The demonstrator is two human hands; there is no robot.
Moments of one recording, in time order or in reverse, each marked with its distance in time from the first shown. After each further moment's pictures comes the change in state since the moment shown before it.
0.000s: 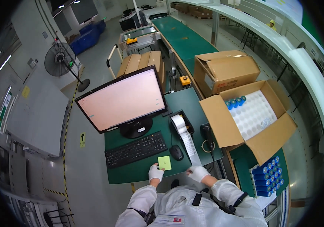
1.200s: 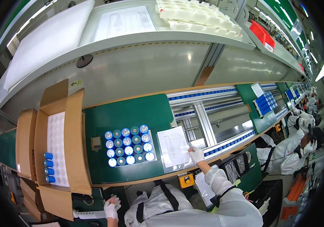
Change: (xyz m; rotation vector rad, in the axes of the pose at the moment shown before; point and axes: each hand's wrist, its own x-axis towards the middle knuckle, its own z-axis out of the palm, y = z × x) left_hand -0.123 0.242 0.153 -0.127 -1.105 0.098; right_hand -0.511 0.215 0.086 0.670 1.516 1.503
